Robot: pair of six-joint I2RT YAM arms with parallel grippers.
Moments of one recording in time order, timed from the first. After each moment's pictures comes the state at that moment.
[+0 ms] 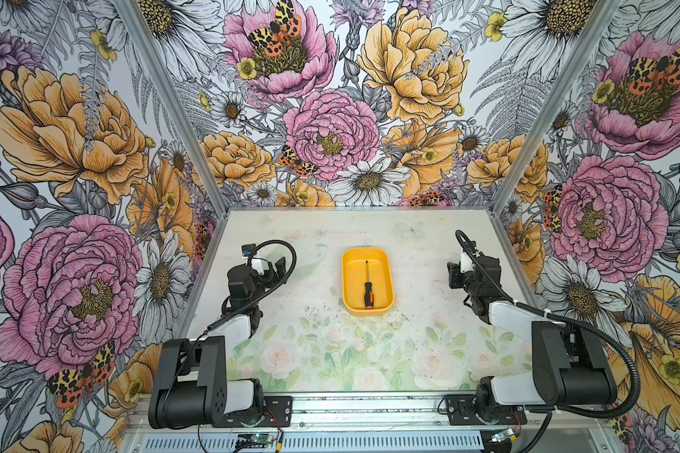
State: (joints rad) left arm 0.06 1.32 0.39 0.60 0.14 -0.14; right arm -0.03 1.42 0.53 0.39 -0.10 -0.04
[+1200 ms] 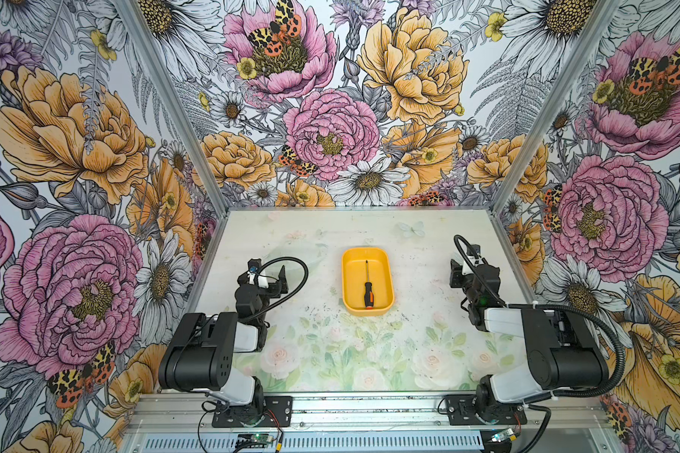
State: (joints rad) left arm 0.00 1.55 0.24 1.11 0.01 -0.03; right arm -0.03 1.51 0.43 0.75 -0.02 -0.03
